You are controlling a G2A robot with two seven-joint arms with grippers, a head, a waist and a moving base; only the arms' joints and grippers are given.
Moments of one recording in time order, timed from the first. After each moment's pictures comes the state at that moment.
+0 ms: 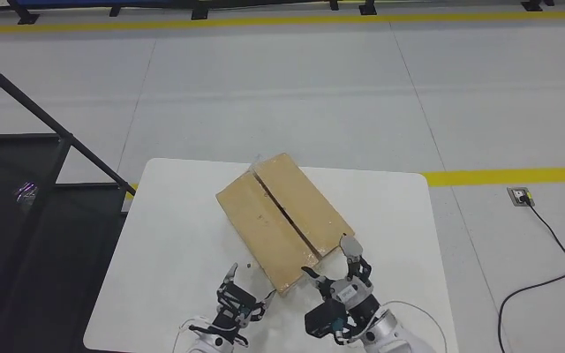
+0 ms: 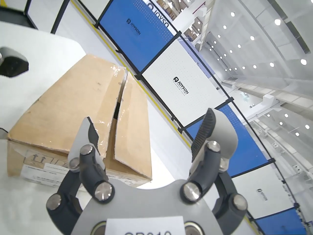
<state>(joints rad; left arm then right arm) 1.58 -1.24 -1.20 -1.79 1.74 0.01 0.11 -1.51 -1.24 1.19 -2.00 -2.14 0.01 -0.23</state>
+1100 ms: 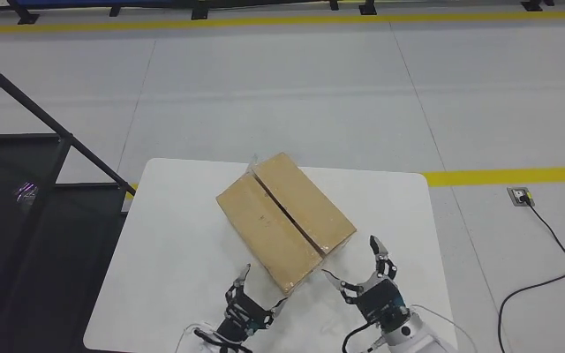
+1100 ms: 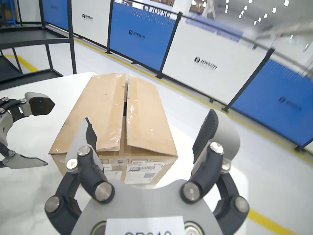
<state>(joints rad) 1.64 -1.23 -1.24 -1.89 1.79 -0.06 0.17 -1.56 -1.24 1.34 -1.98 -1.52 -0.16 -0.16</state>
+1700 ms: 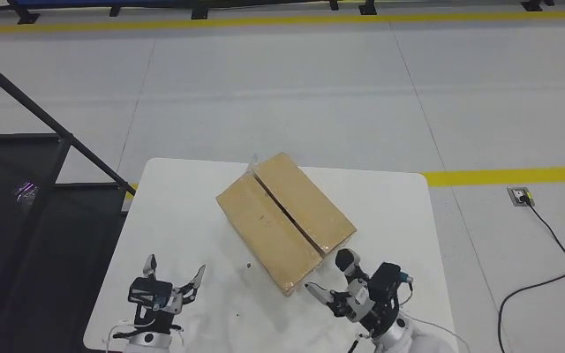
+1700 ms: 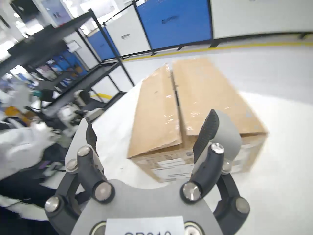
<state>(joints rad) 1.71 -1.22 -1.54 -1.87 1.53 0.10 0.21 -1.52 -1.25 1.30 -1.95 -0.81 -0.48 0.15</state>
